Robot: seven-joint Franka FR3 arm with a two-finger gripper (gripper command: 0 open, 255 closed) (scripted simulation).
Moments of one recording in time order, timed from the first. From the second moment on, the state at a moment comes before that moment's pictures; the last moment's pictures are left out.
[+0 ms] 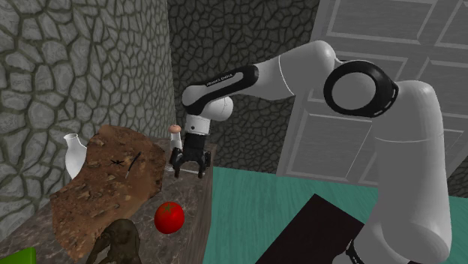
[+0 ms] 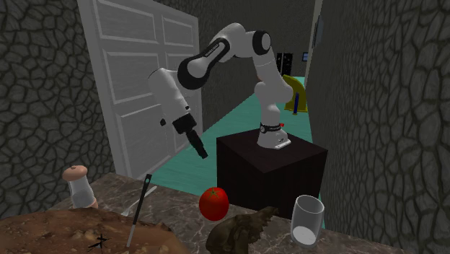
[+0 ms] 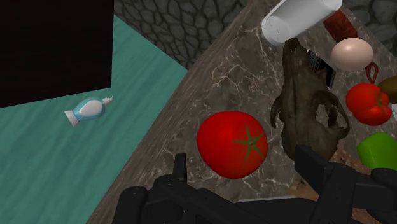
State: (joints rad) arm 0.09 0.46 0.17 -1.71 0.48 1.90 0.21
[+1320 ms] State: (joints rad) arm 0.12 0.79 0.21 -1.46 0.57 1.92 0.24
